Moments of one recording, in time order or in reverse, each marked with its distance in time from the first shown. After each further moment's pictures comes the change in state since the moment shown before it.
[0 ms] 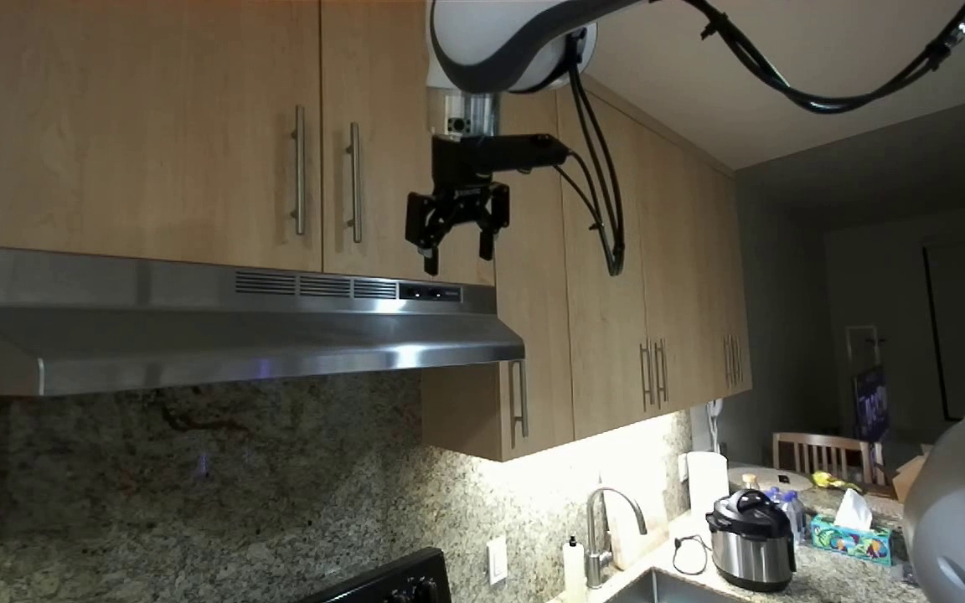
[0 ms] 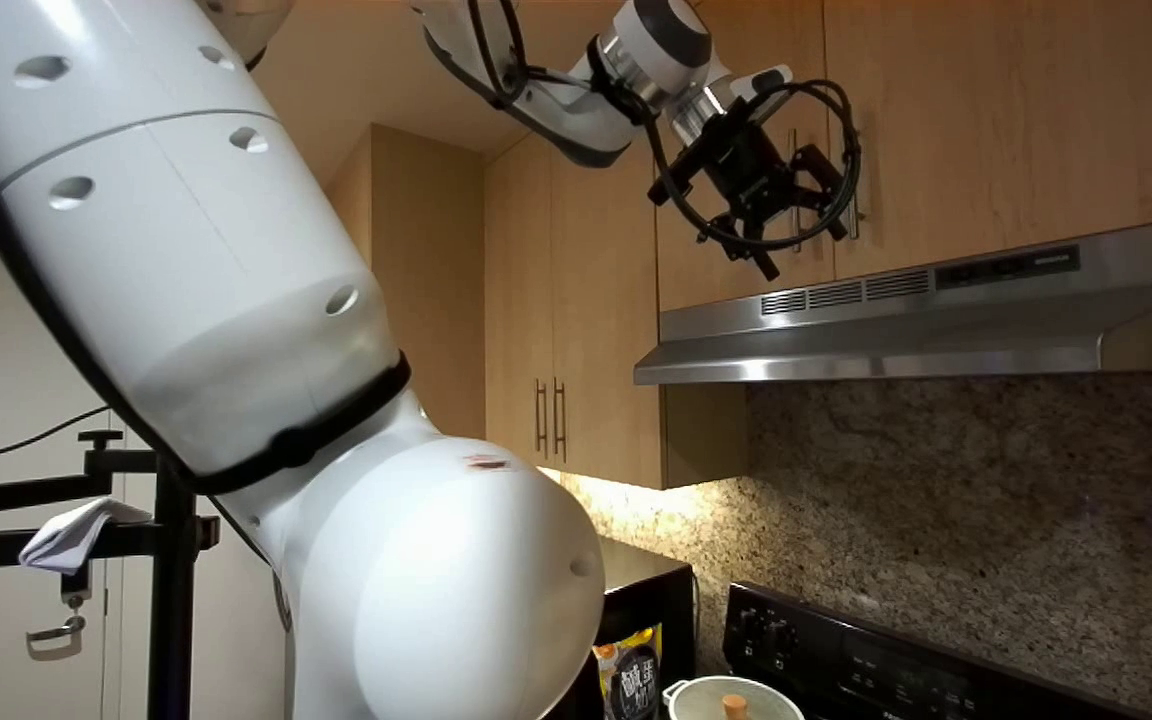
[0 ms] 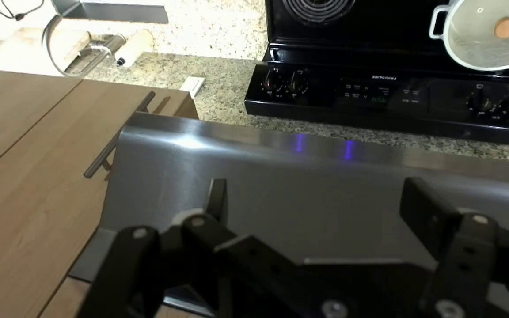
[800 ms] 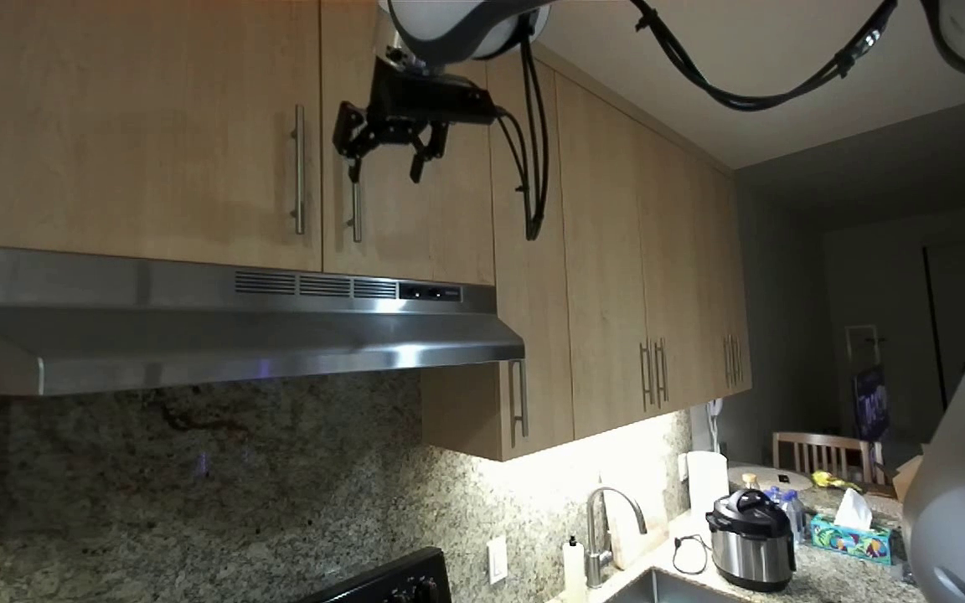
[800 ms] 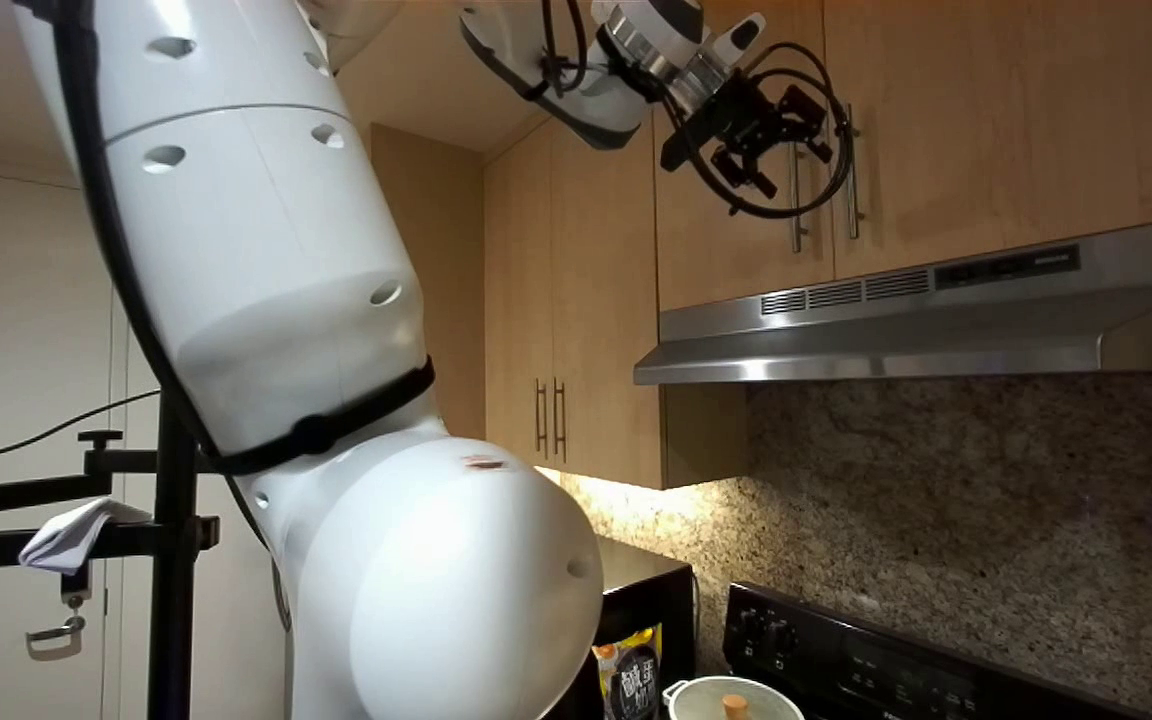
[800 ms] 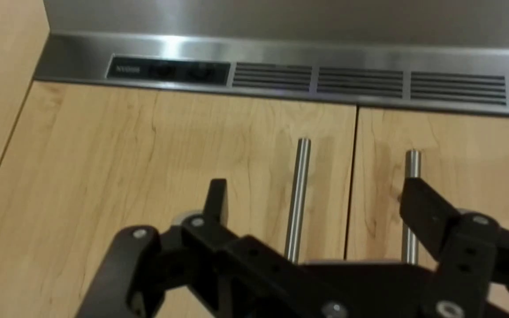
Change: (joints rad) arm -0.011 0.154 0.051 0.251 -0.152 0.312 0.216
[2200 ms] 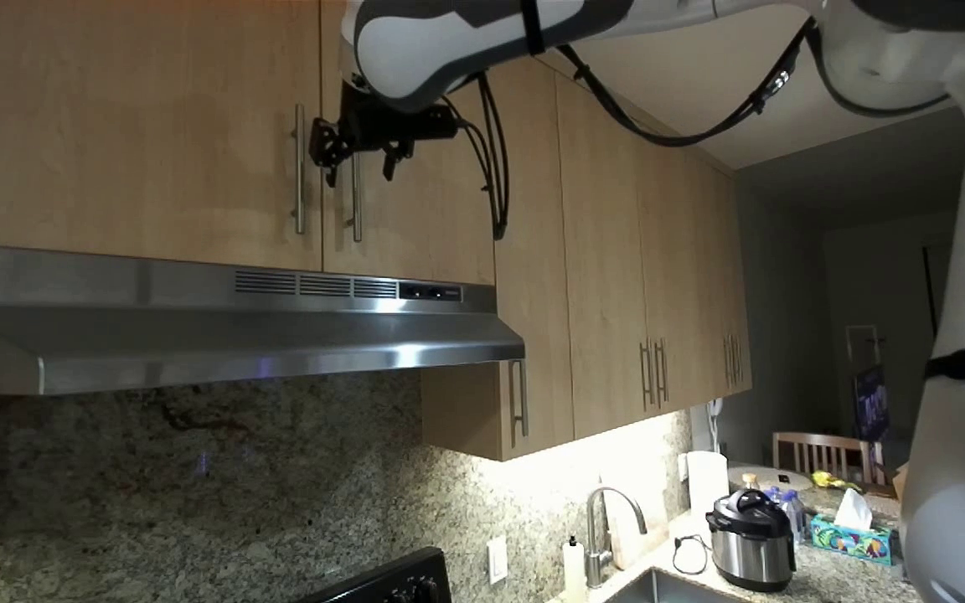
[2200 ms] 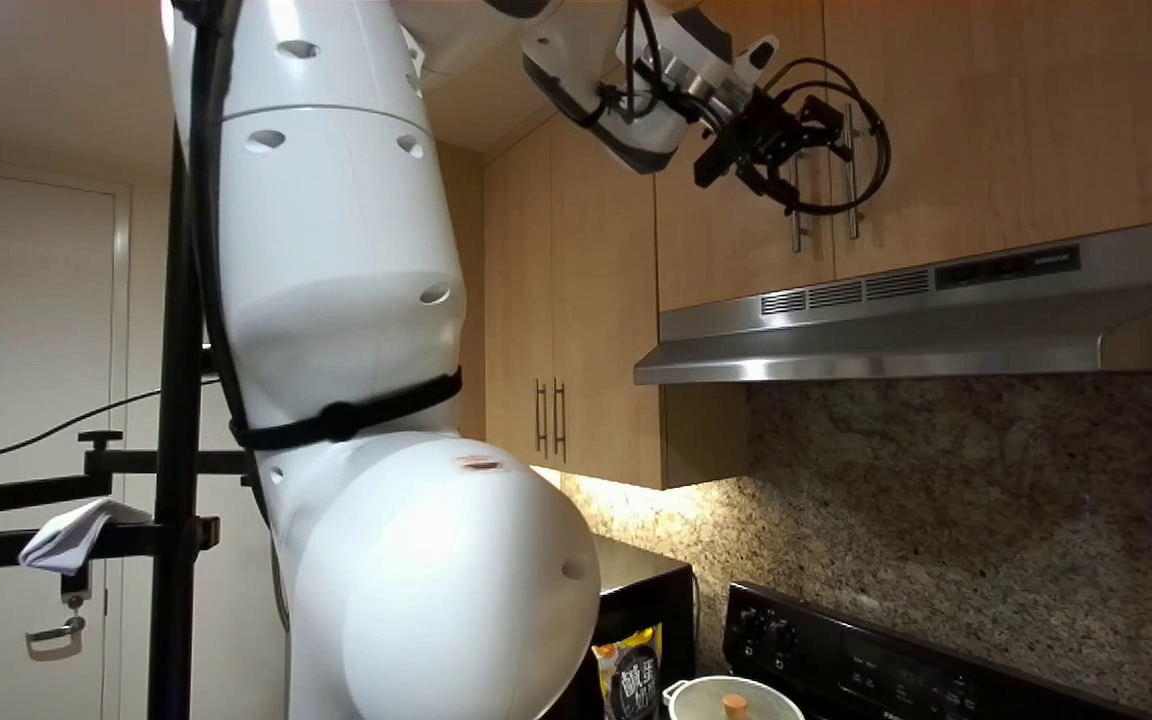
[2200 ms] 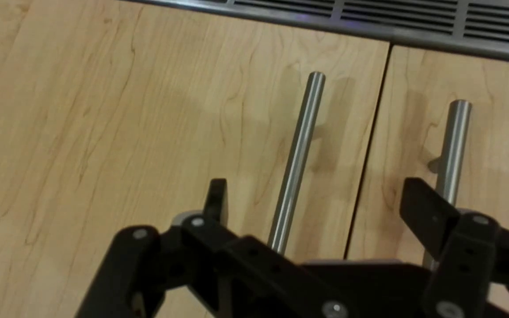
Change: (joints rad) arm -0.017 0.197 0.038 0.175 -0.205 0.040 0.034
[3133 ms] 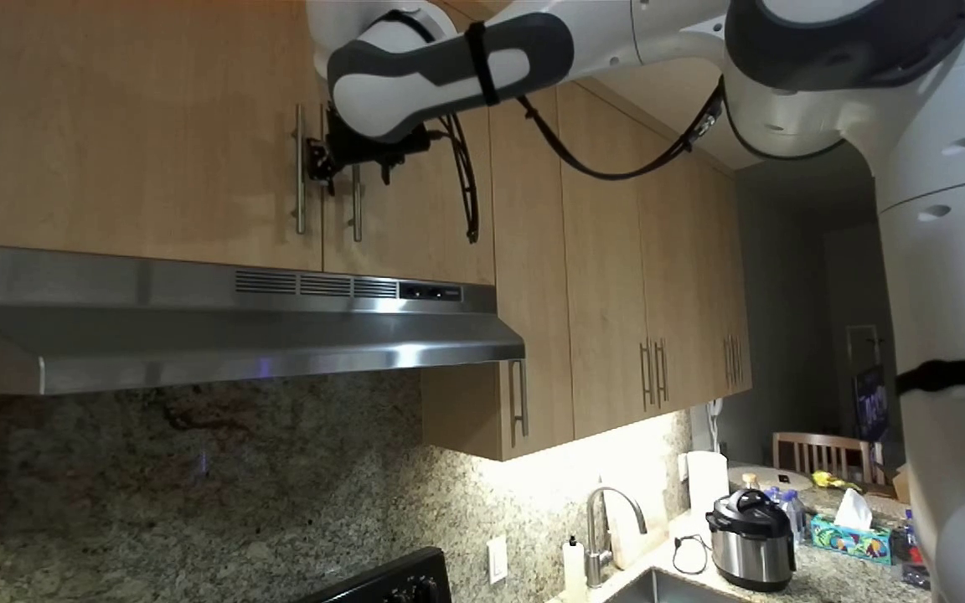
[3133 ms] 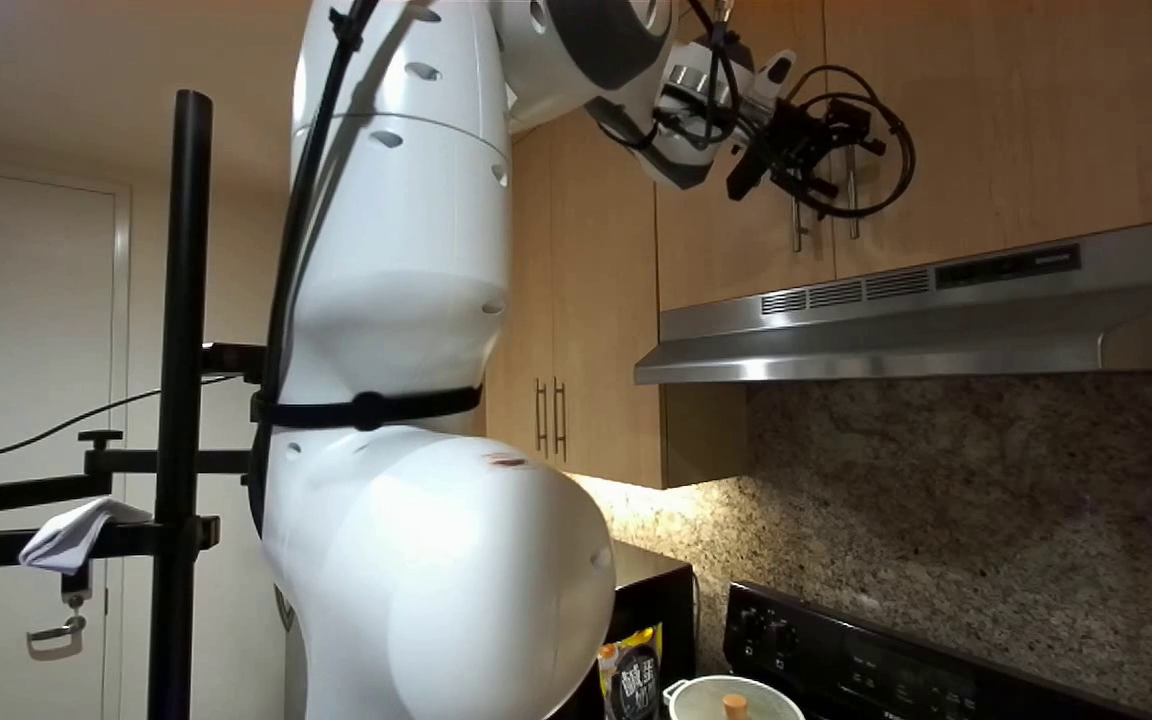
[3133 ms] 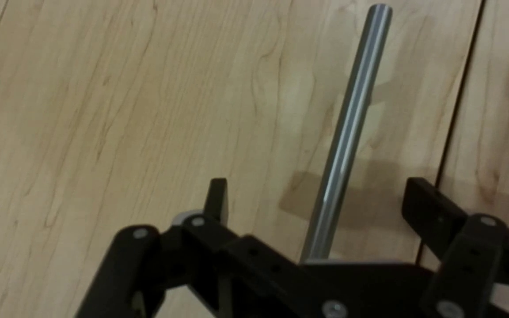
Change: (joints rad) arm 0.109 0.207 -0.055 0.231 -0.283 -0.140 0.193
